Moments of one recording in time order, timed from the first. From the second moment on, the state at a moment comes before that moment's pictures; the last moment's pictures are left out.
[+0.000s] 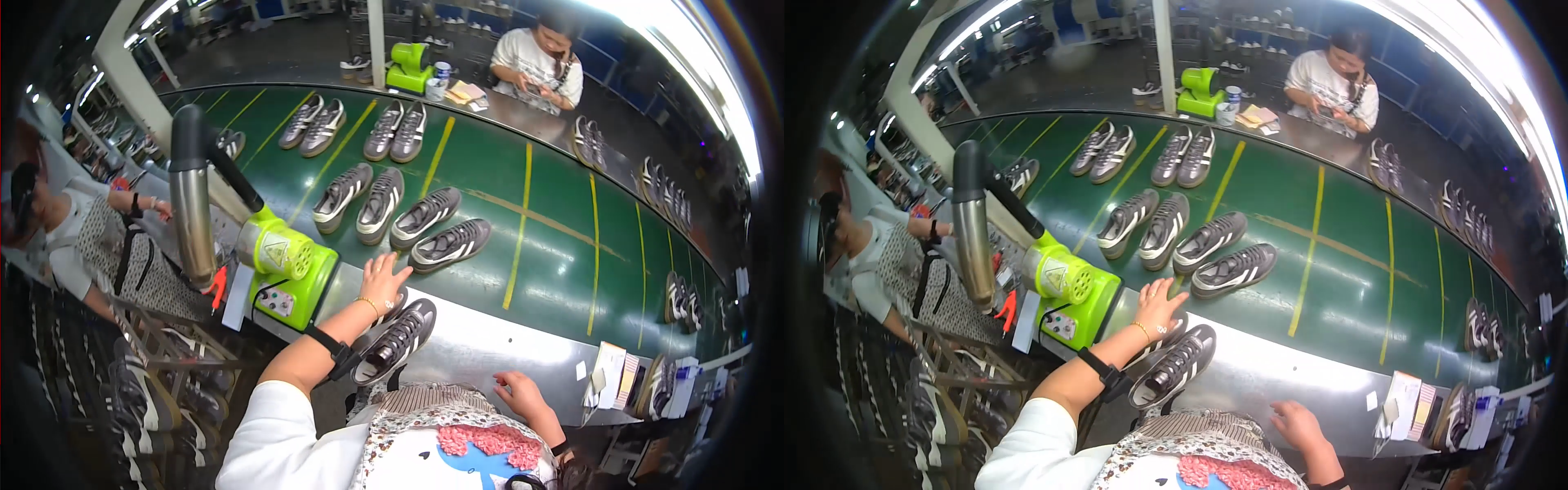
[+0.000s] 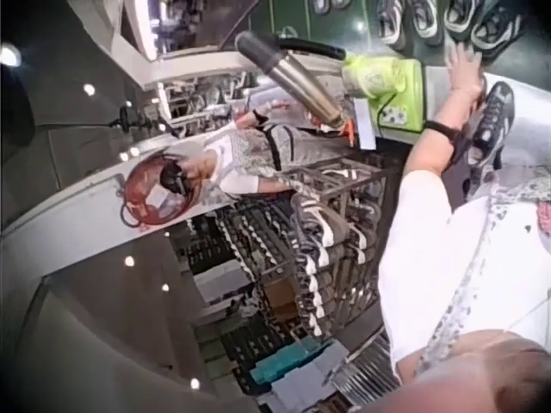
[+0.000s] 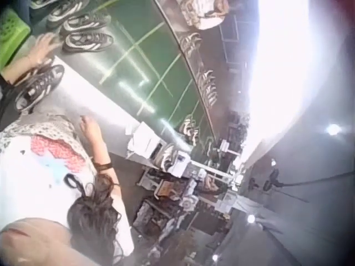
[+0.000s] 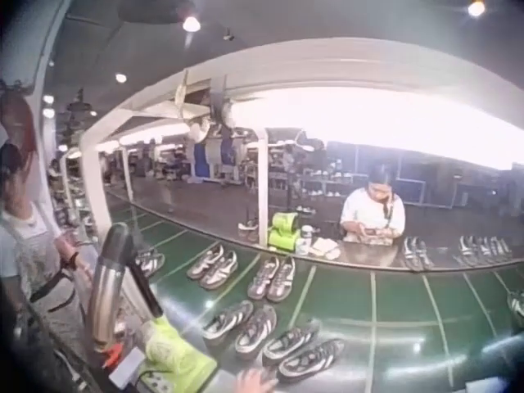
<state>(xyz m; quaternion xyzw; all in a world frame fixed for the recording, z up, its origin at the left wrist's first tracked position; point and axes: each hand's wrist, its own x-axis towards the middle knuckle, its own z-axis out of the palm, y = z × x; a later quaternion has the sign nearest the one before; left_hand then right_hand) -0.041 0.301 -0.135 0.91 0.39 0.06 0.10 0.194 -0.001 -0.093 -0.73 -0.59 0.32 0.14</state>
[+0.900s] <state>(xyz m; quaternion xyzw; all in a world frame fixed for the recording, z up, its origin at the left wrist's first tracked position) 0.102 0.118 -0.127 0.85 0.10 -0.21 0.47 0.252 -0.027 -0.184 -0.76 -0.23 0.47 0.38</state>
